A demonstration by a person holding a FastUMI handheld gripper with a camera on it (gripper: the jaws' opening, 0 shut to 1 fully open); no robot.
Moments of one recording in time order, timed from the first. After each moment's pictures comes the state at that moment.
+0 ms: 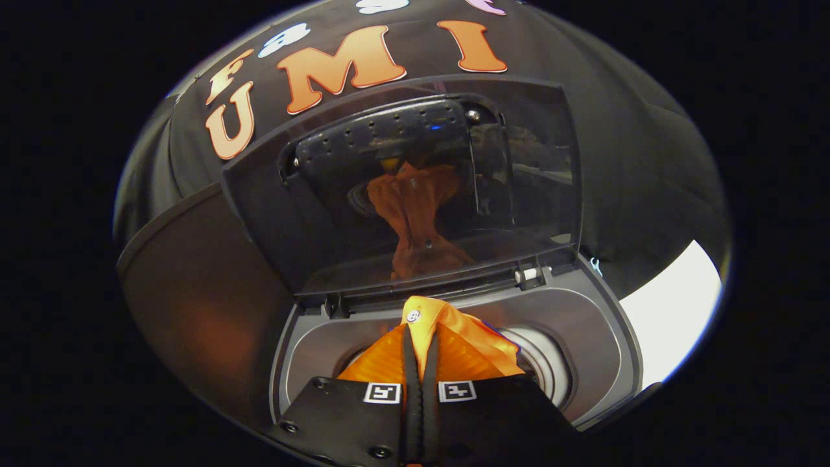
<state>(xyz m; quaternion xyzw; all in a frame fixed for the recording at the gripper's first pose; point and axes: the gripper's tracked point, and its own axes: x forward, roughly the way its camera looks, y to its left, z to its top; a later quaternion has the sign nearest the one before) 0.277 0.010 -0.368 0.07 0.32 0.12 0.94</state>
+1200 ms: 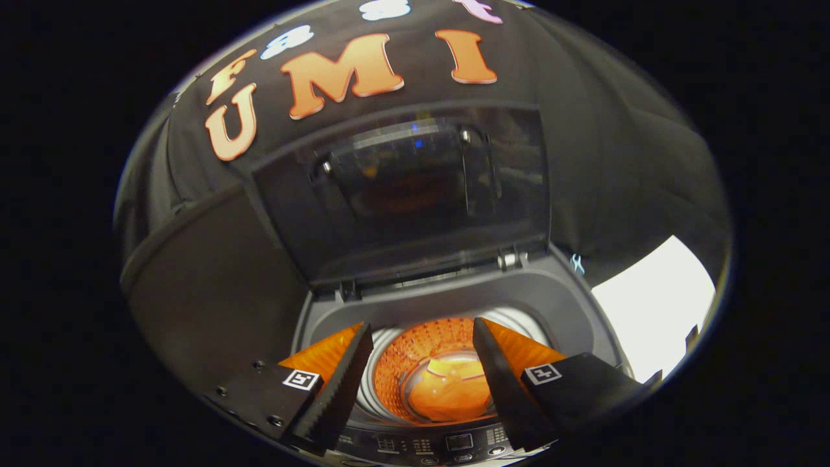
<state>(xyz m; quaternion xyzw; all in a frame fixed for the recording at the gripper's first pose) 0.233 0.010 -0.295 0.07 0.27 0.09 0.95</state>
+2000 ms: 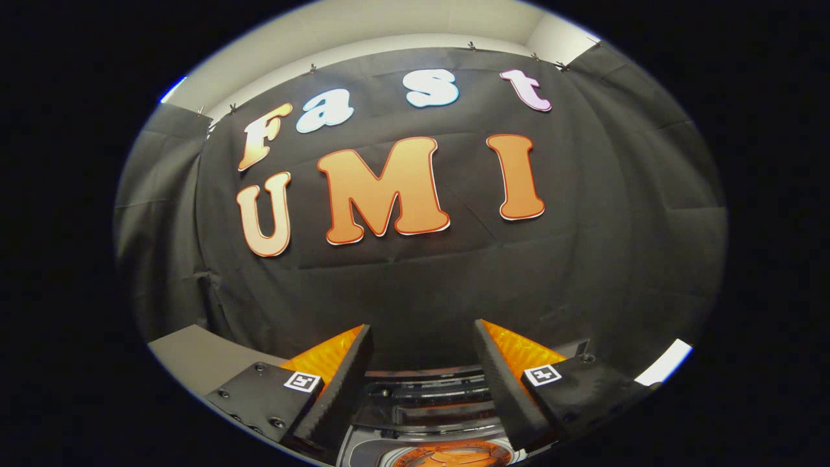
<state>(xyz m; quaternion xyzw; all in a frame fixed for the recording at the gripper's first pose) 0.372 0.044 -0.080 0.05 0.08 0.13 0.99</state>
